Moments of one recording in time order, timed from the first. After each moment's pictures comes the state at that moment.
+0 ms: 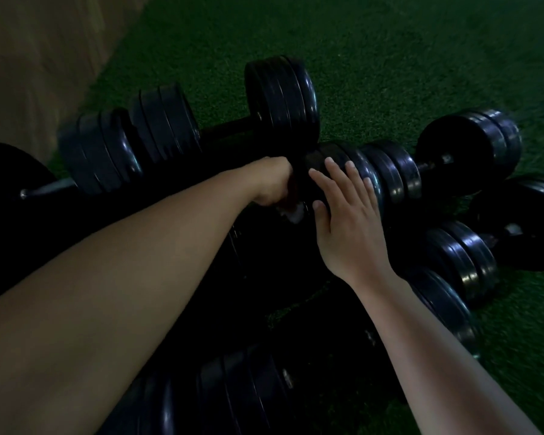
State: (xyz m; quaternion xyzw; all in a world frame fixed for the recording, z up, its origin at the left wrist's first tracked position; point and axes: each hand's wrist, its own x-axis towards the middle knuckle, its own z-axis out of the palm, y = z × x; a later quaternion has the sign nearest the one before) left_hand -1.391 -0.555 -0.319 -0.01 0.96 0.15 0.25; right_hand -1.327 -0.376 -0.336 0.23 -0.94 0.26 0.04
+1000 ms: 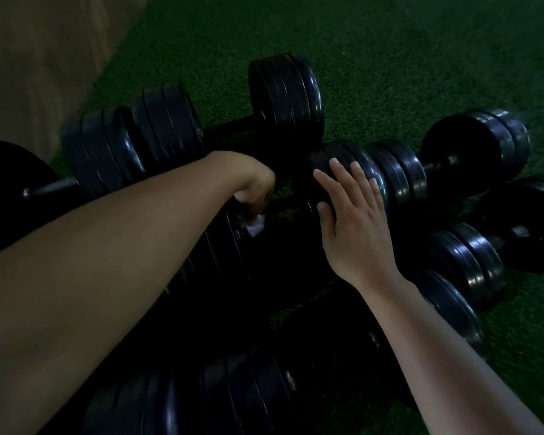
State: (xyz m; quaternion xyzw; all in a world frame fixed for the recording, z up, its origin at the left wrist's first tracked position) left_hand -1.396 -0.595 -0.321 0.09 0.88 0.04 0.45; right_hand -1.328 -0.375 -0.338 0.24 -0.94 0.24 0.05
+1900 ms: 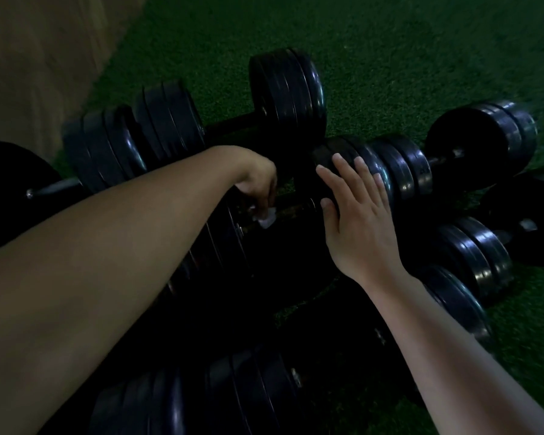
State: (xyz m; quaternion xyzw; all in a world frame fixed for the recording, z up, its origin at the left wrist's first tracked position) left_hand -1.404 -0.591 -0.326 0.01 0.88 0.17 0.45; right_hand -1.328 -0.375 -0.340 0.24 -0.94 0.24 0.05
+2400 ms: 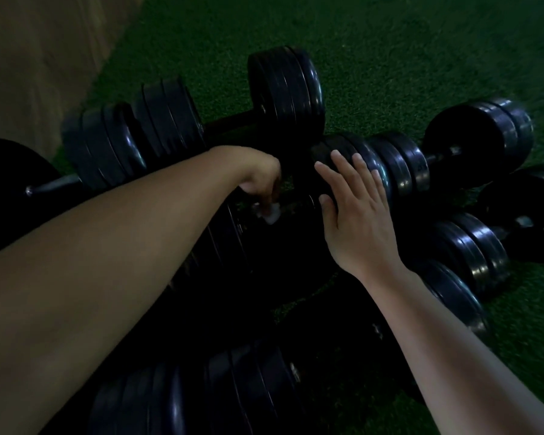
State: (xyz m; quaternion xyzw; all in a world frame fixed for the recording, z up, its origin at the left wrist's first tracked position) left_hand -1.399 -0.582 -0.321 0.03 0.90 0.12 0.43; right_hand -1.327 -0.375 -0.339 0.24 -0.94 0.24 0.05
